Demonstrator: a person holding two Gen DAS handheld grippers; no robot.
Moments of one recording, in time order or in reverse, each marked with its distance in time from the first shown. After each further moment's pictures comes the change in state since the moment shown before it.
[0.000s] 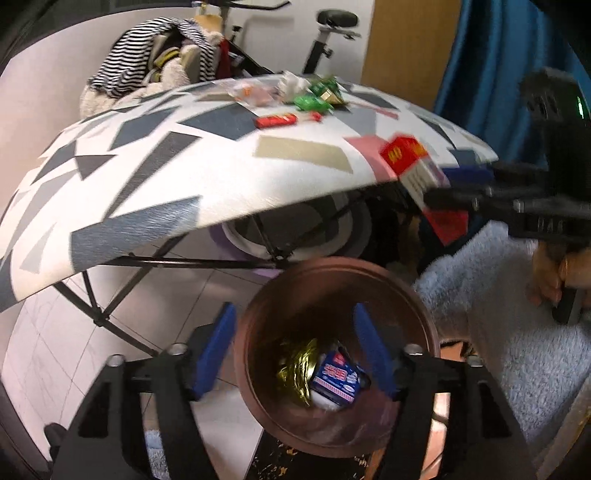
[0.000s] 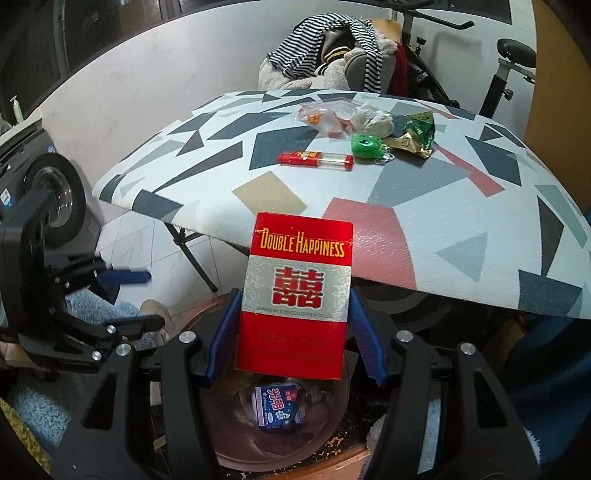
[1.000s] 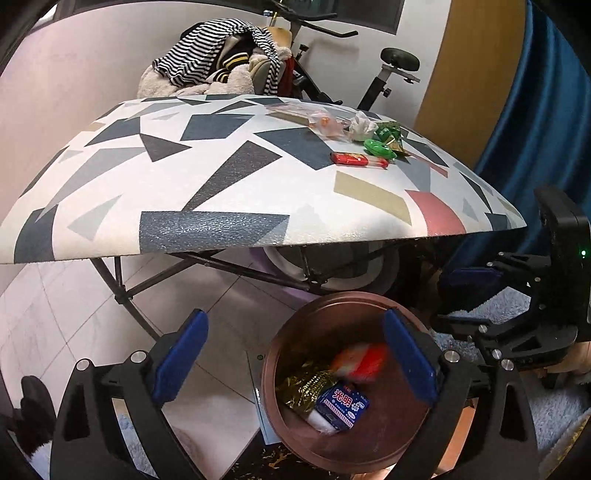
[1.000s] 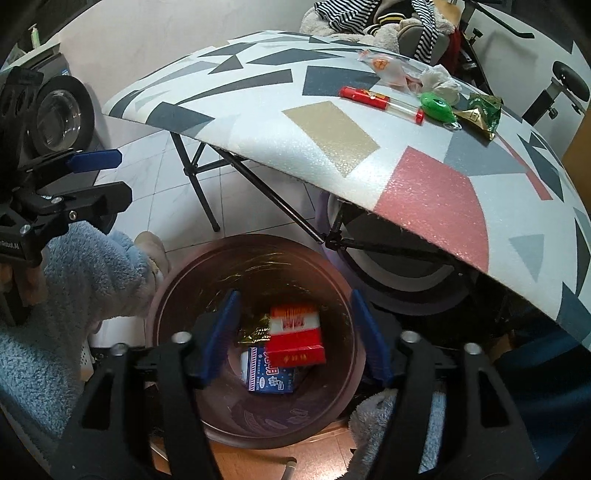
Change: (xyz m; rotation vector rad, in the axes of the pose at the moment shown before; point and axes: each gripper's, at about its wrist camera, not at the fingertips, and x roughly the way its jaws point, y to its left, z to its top) left arm -0.020 0.038 0.001 -0.201 -0.079 0.074; right arm 0.039 0.037 -0.014 -0.158 0.177 -0.016
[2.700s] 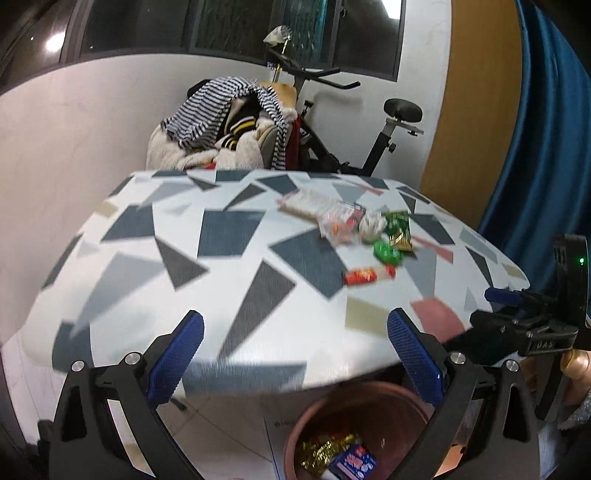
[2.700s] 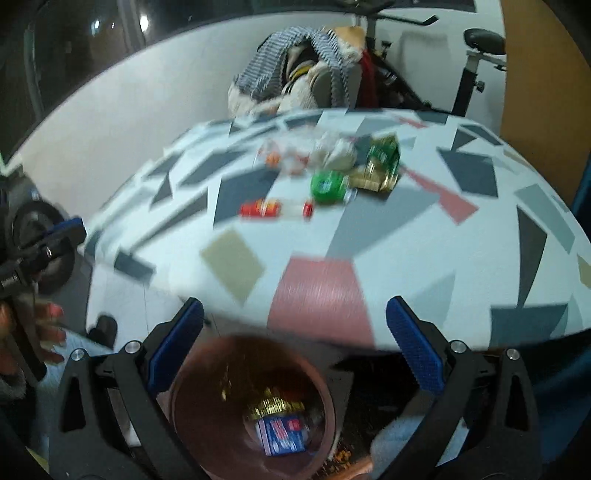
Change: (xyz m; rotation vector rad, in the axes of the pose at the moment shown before) left arm -0.036 0.004 0.105 0.035 -0.197 0.041; right arm -0.061 -0.088 0.035 0.332 -0.291 -0.019
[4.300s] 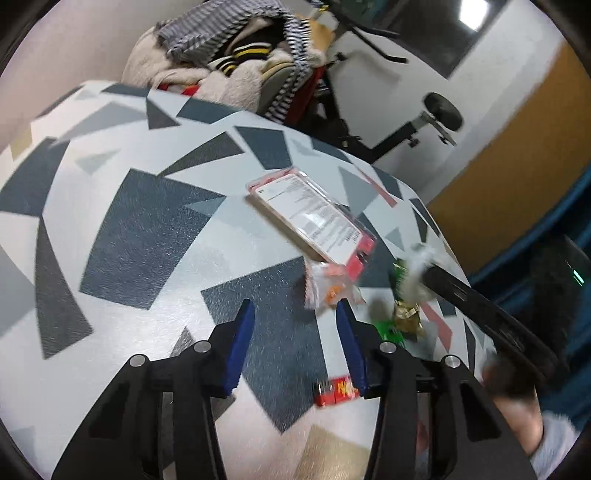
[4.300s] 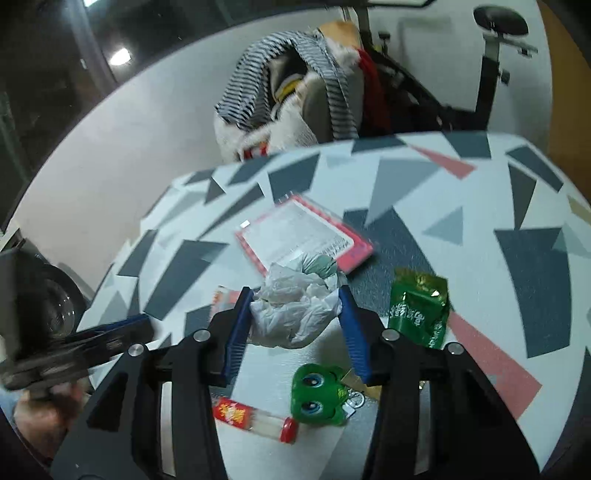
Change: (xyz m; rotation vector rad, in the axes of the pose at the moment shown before) left arm 0.188 0.018 0.087 -0.341 0.249 -0.156; right arm 0.123 -0.040 0.152 0.081 -0.006 0.095
